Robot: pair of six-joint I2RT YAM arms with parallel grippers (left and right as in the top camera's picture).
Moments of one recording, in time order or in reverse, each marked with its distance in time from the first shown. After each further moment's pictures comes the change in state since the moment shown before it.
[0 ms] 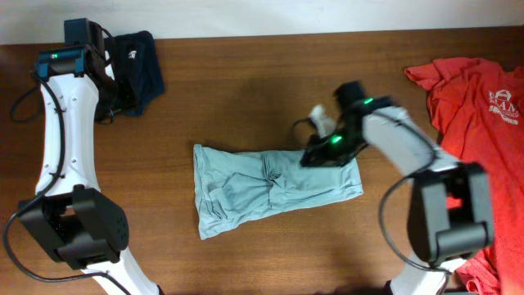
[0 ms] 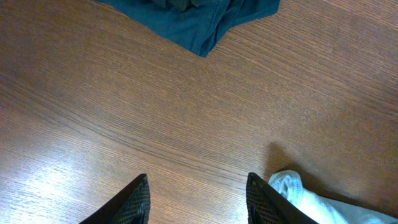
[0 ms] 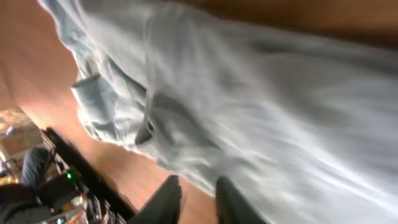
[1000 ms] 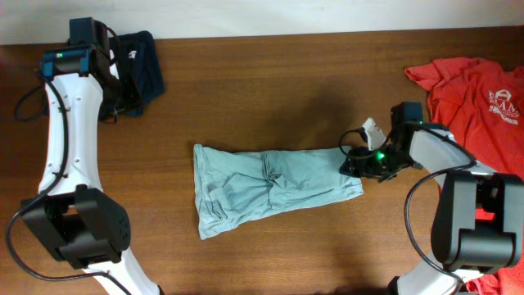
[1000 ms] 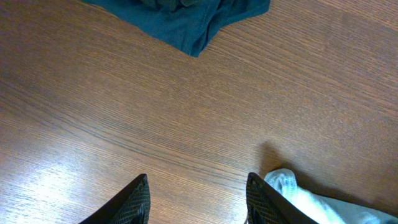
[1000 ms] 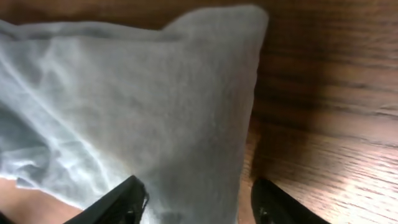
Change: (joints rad) left arm -0.022 0.000 0.000 0.003 0.000 -0.004; right arm -0.281 -0.059 -0.285 0.244 0.158 -0.120
